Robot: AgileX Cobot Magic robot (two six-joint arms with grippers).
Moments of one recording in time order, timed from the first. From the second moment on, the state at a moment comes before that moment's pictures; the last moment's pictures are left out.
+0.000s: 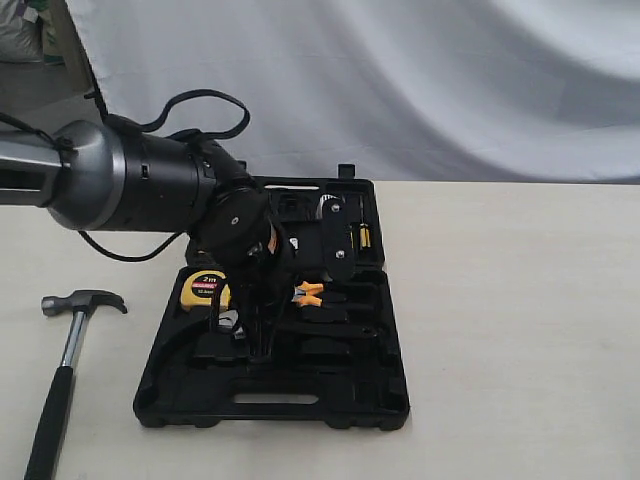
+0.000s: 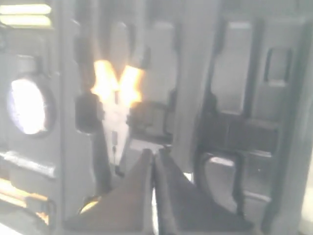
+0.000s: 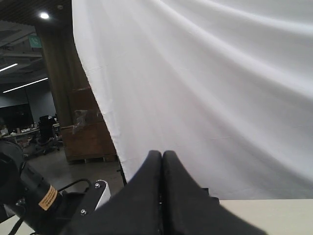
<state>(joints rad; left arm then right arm) -0.57 1.92 -1.30 0.23 0.56 0.68 0.71 0.16 0.00 0.55 -0.41 -0.32</state>
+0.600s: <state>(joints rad) -0.57 1.99 -1.30 0.03 0.52 0.76 0.71 0.16 0.00 0.55 -0.41 -0.32</state>
